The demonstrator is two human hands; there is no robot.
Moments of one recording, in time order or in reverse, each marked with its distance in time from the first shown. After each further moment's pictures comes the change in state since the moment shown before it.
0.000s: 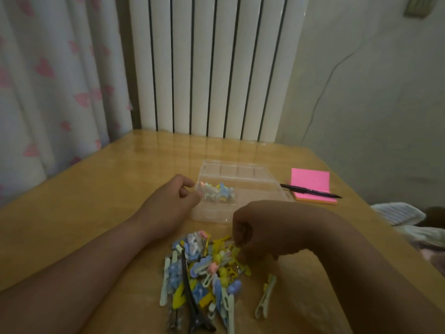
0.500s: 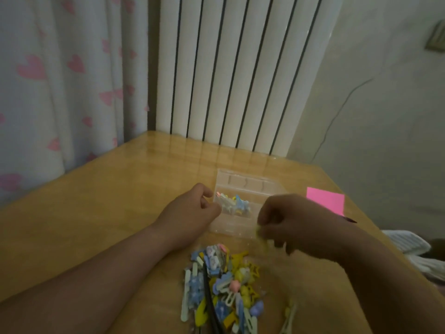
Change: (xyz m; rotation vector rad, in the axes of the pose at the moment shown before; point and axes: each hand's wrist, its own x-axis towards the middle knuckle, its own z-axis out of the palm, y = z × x) left_hand 0.001 -0.002 0.000 -0.002 -0.022 0.000; right_hand 0.001 -0.001 -0.013 0.240 0.330 0.067
